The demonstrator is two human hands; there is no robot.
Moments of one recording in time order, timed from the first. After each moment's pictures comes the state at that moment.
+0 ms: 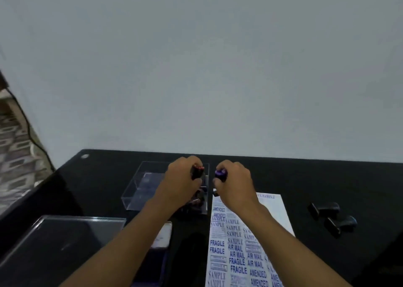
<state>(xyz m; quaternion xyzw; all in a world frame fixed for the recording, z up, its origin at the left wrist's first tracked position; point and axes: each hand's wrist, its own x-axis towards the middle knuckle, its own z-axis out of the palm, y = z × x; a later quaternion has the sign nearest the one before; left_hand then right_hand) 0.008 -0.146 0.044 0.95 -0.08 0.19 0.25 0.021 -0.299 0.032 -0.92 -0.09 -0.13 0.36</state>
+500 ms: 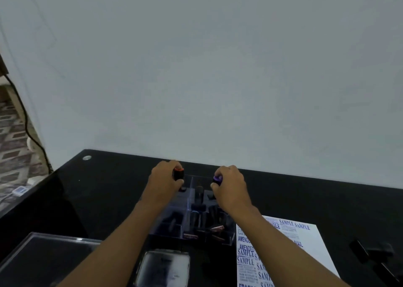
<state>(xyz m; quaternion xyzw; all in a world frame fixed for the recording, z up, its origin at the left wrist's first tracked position) 0.097 -0.031 -0.008 0.93 0.04 0.20 0.30 0.110 -0.215 0.001 -0.93 -0.10 -0.09 0.33</state>
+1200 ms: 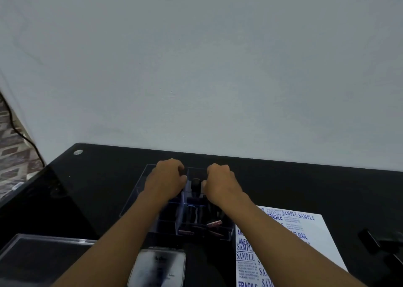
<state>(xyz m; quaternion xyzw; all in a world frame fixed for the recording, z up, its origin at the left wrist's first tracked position) 0.118 -0.049 -0.019 0.97 0.06 0.09 0.21 0.127 -0.202 -0.005 -0.97 -0.10 0.03 0.20</state>
